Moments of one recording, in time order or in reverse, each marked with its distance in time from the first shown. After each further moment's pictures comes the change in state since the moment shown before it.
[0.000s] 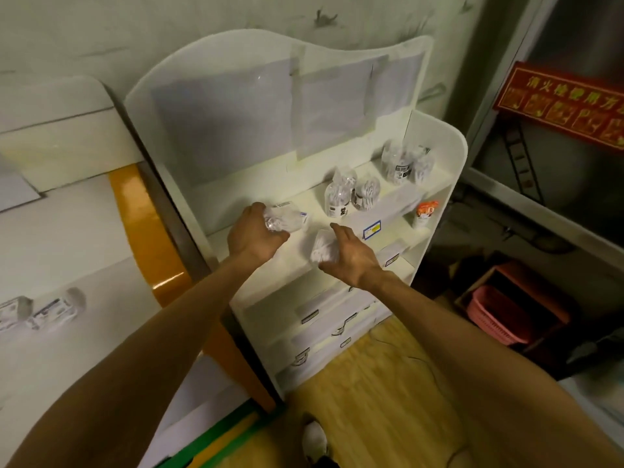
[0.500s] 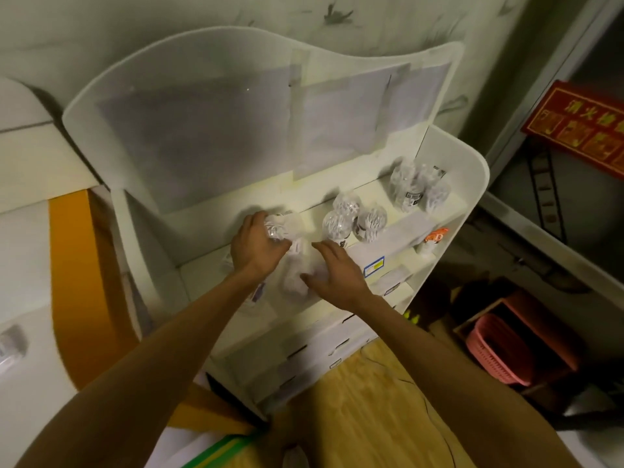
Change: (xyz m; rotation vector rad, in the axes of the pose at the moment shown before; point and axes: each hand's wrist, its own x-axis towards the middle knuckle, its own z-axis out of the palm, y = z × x) left_hand 0.096 0.010 0.062 -0.084 0.060 -0.051; right_hand 0.094 0.032 0.019 0.050 0.009 -0.121
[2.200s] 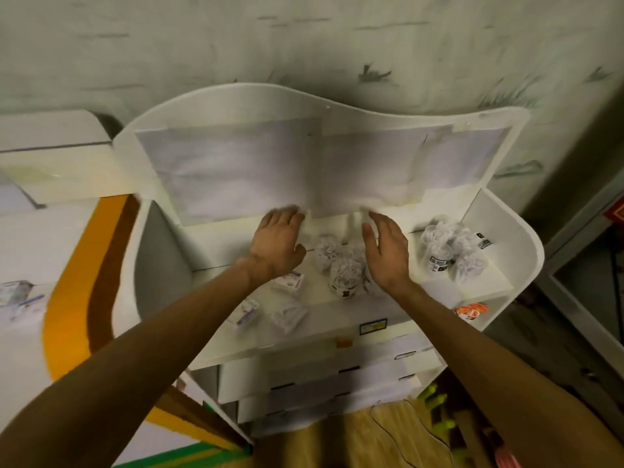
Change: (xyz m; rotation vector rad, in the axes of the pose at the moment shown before) left_hand 0.038 0.074 -0.017 0.502 -0.010 0.225; right_hand 0.117 0.062 -0.109 0.202 0.352 -0.190
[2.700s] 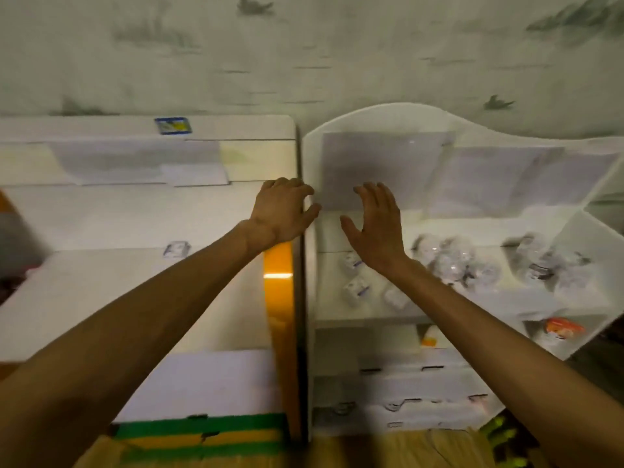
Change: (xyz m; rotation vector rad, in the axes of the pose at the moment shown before) left_hand -0.180 -0.172 -0.156 0.088 0.210 -0.105; right_hand -0.085 -0.291 0.073 -0.048 -0.058 -0.346
